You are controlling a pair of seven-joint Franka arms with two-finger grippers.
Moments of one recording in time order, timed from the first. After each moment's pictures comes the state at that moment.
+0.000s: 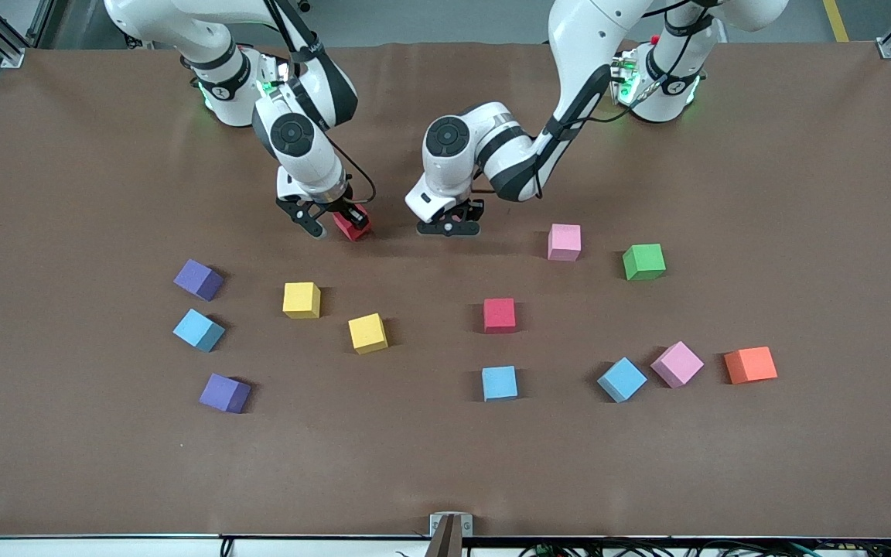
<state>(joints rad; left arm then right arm) -0.75 0.60 -0.24 -1.86 0.10 2.41 -0.97 0.74 0.19 -0.05 -2.45 0.21 2.62 1.36</state>
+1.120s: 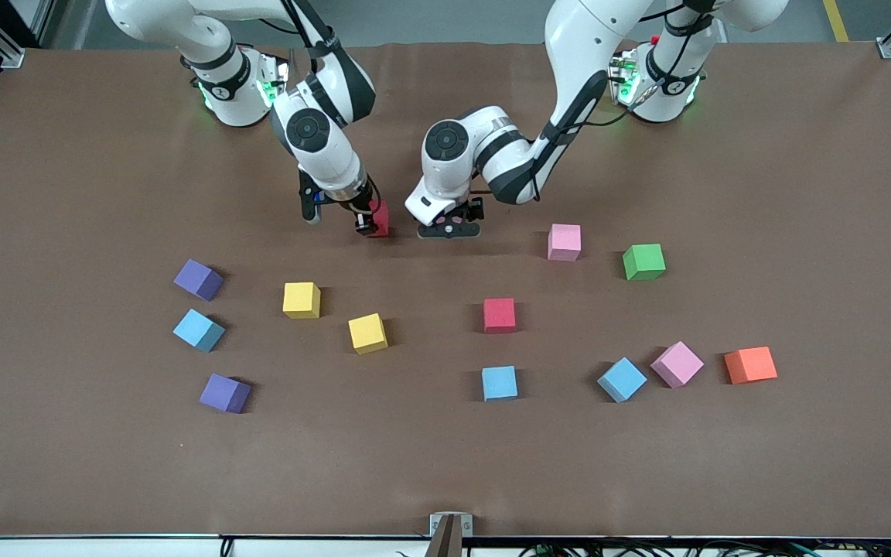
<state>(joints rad) -0.75 0.63 -0.24 -1.84 0.10 2.43 -1.03 0.81 0.22 -0.05 -2.39 0.29 2.62 1.94</state>
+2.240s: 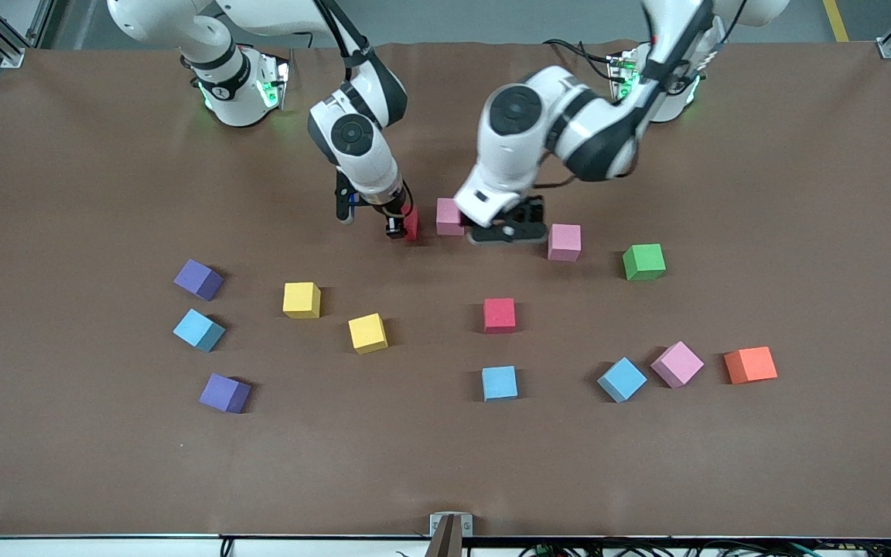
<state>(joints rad) -0.50 0.29 -0.24 -1.91 0.10 2.17 -0.79 0.90 0.37 -0.05 -2.24 0.29 2.65 2.13</state>
